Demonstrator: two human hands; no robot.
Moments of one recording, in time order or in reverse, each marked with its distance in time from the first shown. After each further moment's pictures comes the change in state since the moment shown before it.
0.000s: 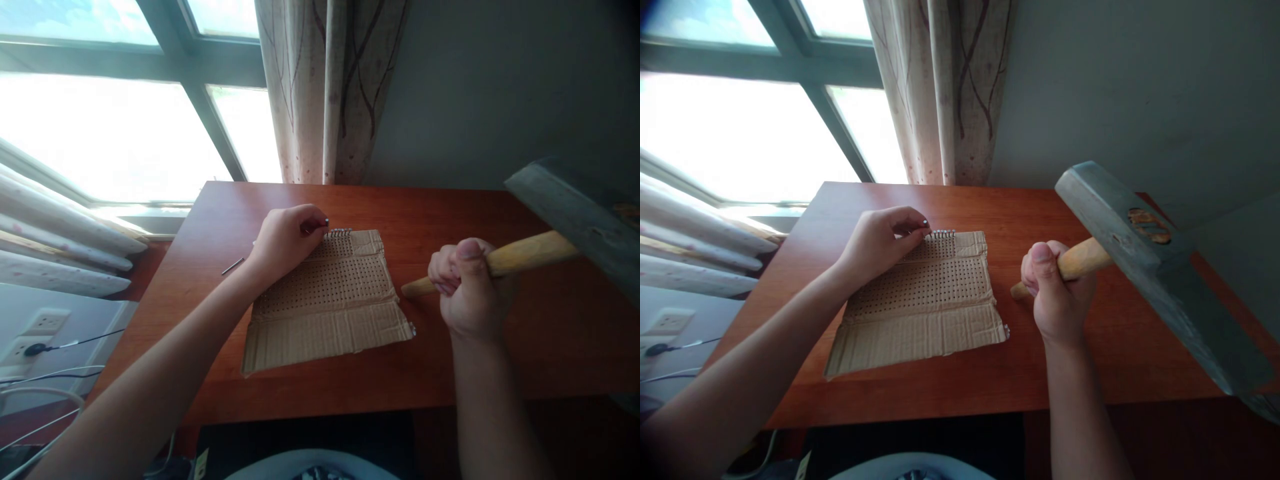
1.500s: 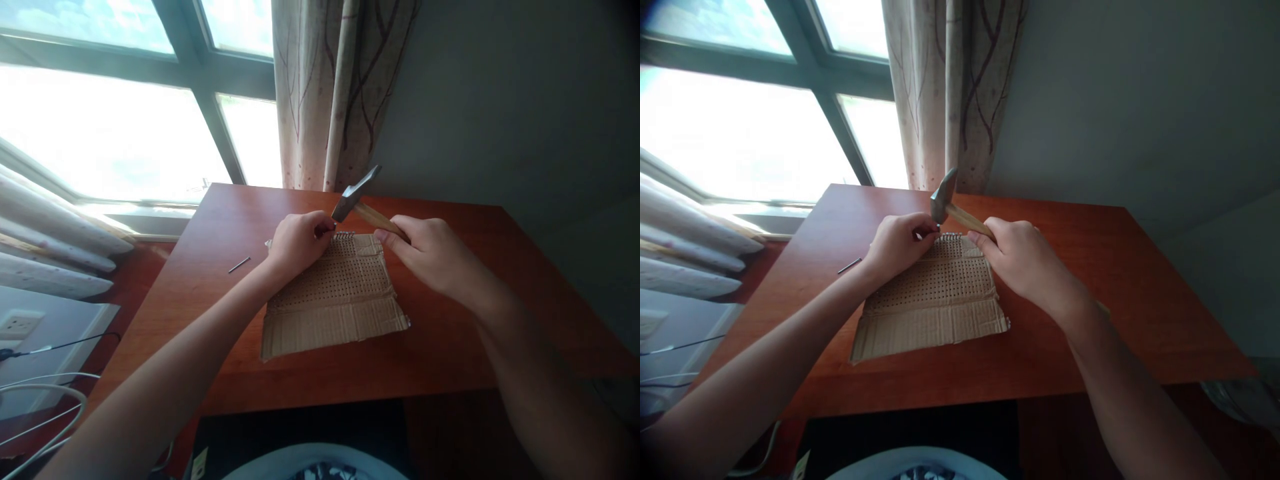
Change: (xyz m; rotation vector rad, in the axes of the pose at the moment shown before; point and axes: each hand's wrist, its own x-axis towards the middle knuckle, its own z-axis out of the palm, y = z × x) left_hand -0.002 0.001 0.004 0.100 0.034 -0.003; right_hand 0.046 -0.051 0.042 -1.107 -0.621 -0.032
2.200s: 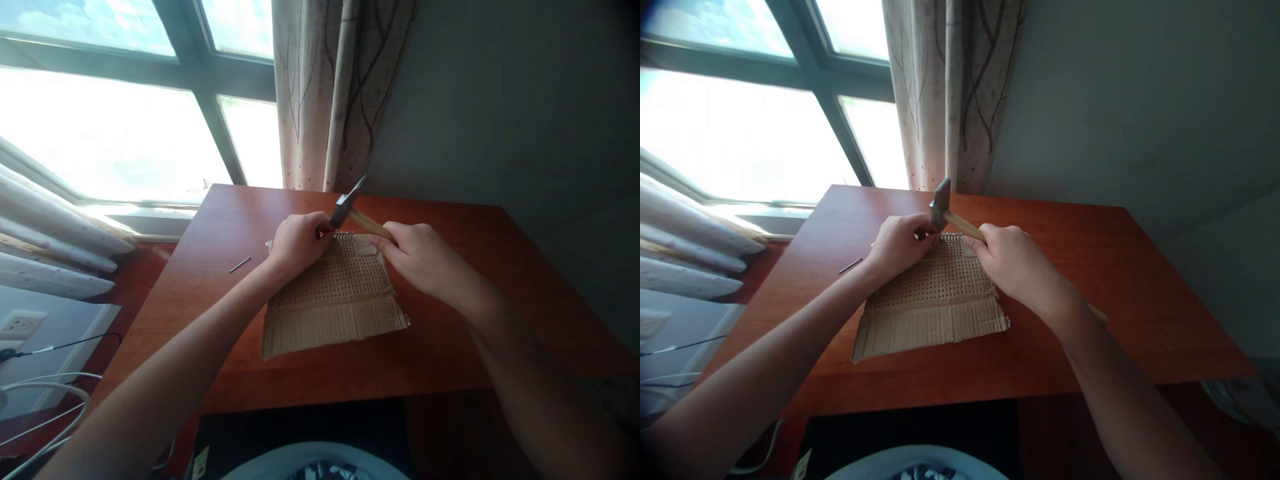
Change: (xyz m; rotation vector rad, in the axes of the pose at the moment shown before) left_hand 0.001 -0.001 0.002 0.045 -0.011 0.007; right_hand 0.000 -0.007 0.005 -0.022 -0.076 0.053
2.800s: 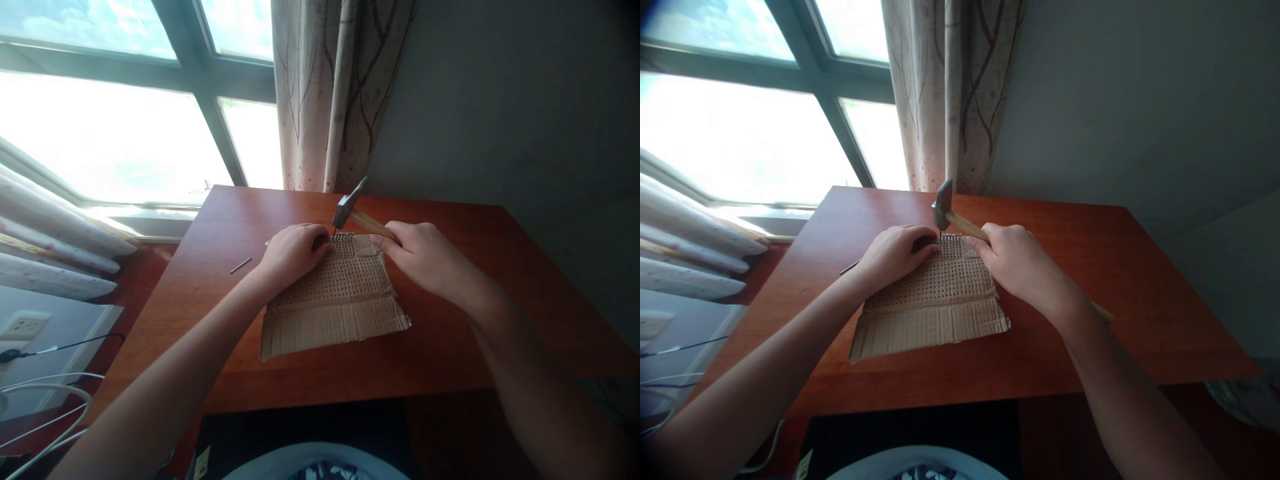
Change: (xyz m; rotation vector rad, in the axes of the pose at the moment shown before) left_hand -0.013 -0.006 -0.009 0.183 -0.190 0.062; right_hand 0.001 0.003 -0.003 0.036 -0.017 0.027
